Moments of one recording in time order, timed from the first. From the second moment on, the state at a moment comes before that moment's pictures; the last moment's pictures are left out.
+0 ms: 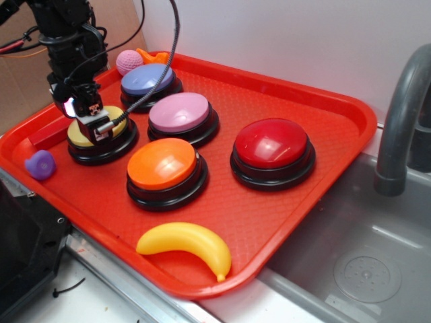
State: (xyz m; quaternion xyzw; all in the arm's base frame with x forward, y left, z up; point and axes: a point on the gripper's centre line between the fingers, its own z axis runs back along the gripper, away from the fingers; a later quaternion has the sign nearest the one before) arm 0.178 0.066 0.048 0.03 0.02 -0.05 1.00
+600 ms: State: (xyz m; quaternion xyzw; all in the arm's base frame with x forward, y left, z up) arm 0.182 0.072 0.078 0.02 0.04 -0.03 1.00
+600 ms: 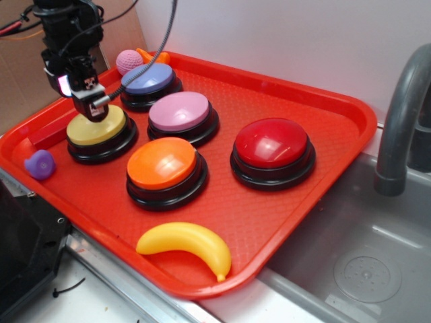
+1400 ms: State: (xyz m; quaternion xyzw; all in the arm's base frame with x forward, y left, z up) arm 0.180 0.071 0.108 0.03 0.05 -0.04 1.00
